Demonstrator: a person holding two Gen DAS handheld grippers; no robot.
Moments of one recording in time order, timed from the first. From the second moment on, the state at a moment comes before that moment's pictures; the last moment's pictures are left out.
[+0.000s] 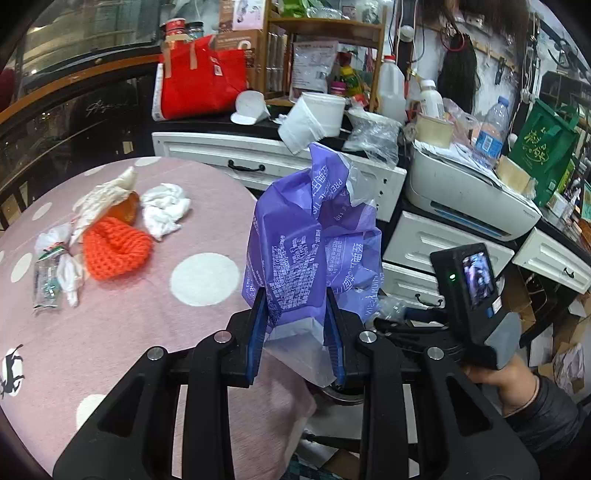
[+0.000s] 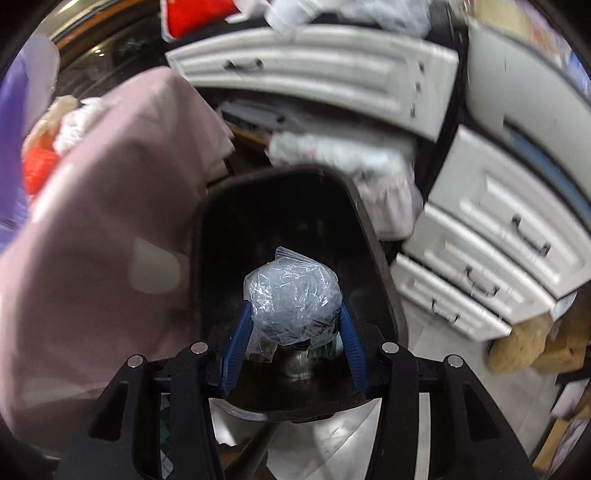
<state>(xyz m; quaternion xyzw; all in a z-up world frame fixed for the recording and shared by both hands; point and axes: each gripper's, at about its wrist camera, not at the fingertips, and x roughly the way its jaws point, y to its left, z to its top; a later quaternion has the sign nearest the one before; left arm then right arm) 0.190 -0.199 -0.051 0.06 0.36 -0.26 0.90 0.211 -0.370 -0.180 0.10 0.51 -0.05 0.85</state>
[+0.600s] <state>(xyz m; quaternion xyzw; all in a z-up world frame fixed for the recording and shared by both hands) 0.200 -0.268 -0.101 0.10 0.41 -0.29 0.86 0.183 -0.434 -0.169 0.15 0.47 -0.15 0.86</state>
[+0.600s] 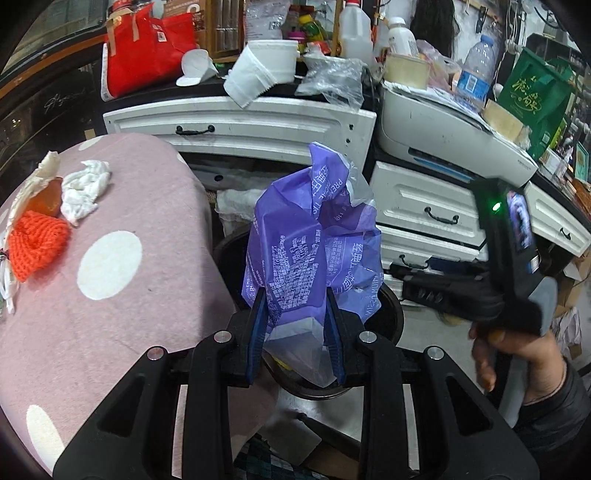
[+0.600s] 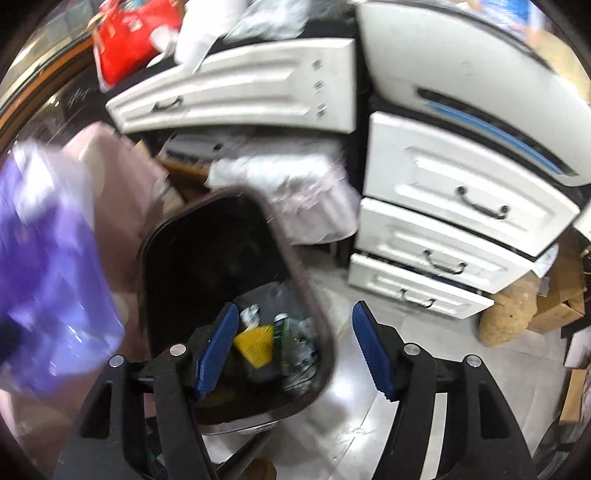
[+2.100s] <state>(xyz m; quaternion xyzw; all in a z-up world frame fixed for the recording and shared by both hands) 0.183 -0.314 -0.168 0.19 0.44 -0.34 0.81 0.156 -0.452 -0.132 0.16 0.40 -0.18 0.88</state>
